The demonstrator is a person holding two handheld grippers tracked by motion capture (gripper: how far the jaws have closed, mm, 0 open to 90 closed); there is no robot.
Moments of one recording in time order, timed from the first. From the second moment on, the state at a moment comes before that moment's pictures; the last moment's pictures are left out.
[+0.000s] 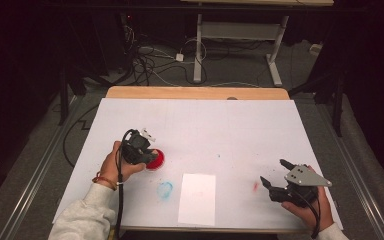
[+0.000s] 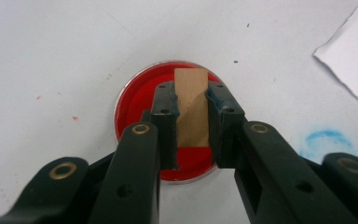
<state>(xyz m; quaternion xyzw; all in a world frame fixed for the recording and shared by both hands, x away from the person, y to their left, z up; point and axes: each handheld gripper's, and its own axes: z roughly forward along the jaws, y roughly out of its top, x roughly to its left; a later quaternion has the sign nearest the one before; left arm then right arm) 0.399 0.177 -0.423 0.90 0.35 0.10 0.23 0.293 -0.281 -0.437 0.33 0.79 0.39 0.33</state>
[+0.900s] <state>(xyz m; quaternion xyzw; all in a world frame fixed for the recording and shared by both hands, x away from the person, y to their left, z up) 0.370 0.173 -0.387 0.89 0.31 0.13 0.30 0.287 -0.279 -0.435 0.32 0.79 0.39 0.34</state>
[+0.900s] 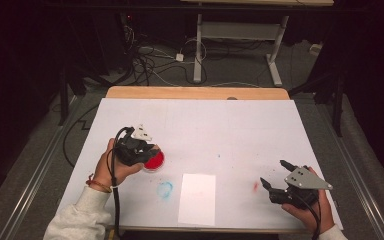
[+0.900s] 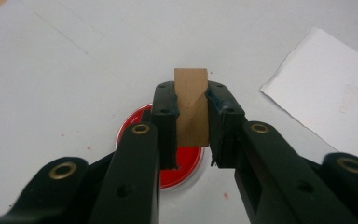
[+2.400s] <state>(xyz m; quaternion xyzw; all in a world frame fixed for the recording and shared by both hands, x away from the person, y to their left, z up) 0.326 0.064 -0.435 0.96 0.13 0.05 0.26 0.287 -0.277 -0.438 0.32 0.80 0.38 0.33</state>
